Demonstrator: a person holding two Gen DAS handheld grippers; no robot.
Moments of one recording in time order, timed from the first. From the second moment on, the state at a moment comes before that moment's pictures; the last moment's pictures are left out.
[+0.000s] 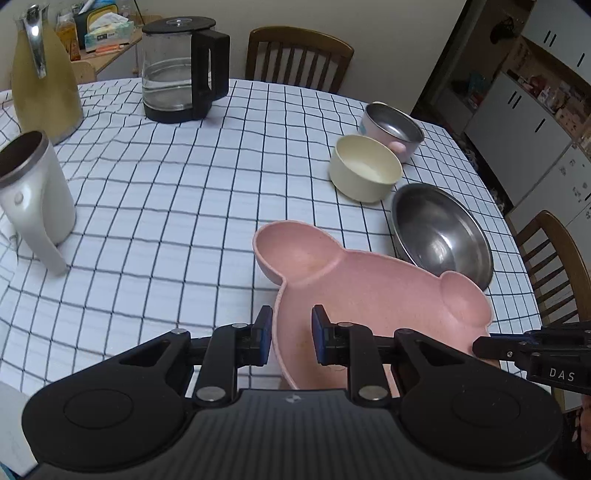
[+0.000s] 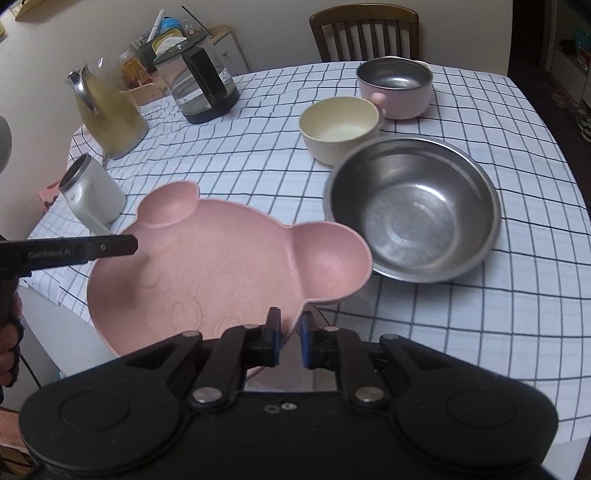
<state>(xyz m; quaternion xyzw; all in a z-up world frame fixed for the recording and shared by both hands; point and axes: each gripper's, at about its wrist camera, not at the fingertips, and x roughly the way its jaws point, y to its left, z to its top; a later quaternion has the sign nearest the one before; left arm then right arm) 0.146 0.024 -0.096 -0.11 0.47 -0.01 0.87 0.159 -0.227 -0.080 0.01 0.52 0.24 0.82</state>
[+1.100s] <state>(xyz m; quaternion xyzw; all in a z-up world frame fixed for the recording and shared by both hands) 0.110 -0.007 -0.160 -0.06 0.50 0.00 0.86 0.127 -0.235 -0.132 -0.06 0.51 0.22 0.83</state>
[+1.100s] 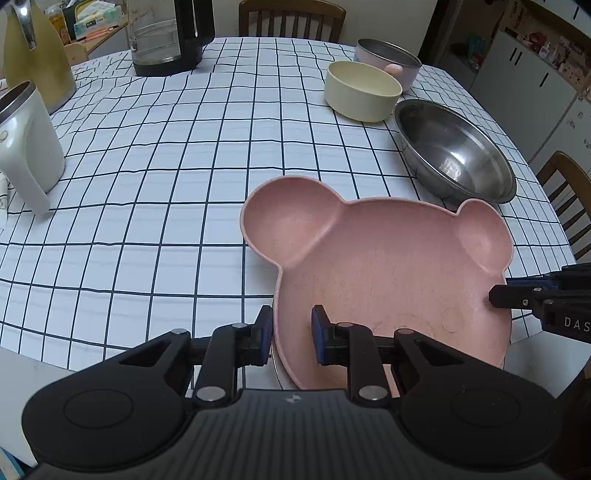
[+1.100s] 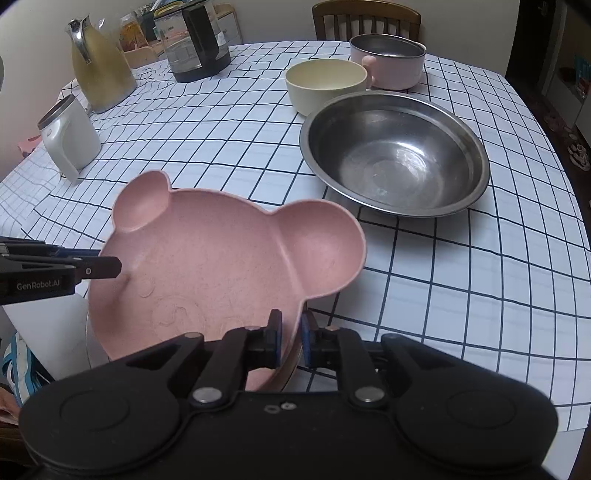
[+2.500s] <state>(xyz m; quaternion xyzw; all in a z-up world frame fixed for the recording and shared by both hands) 0.087 -0.048 -0.057 -0.05 0.36 -0.10 0.93 0.089 -0.254 -0.037 -0.02 0.41 0.21 0.89</state>
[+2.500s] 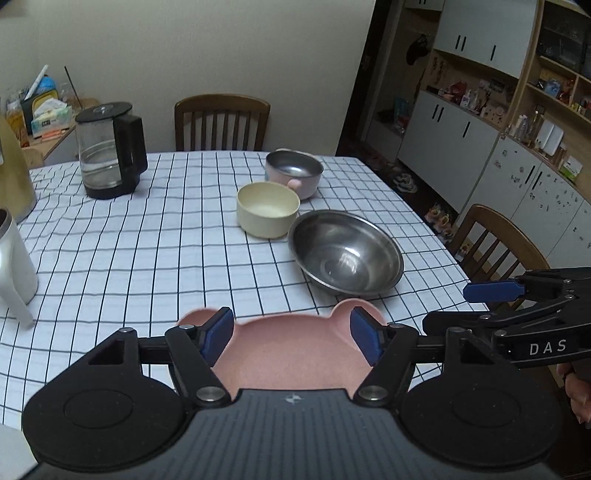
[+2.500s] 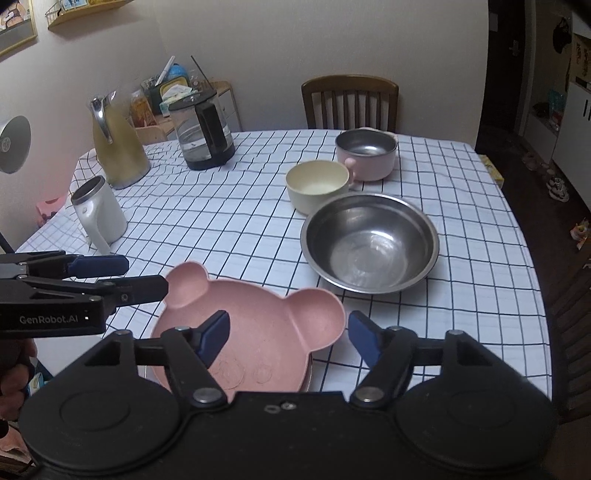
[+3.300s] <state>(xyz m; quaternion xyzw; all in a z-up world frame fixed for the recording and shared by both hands) 0.198 -0.117 -0.064 -0.05 0.37 -0.02 0.93 0.177 -0.317 -0.030 -0.03 0.36 0.15 0.92</state>
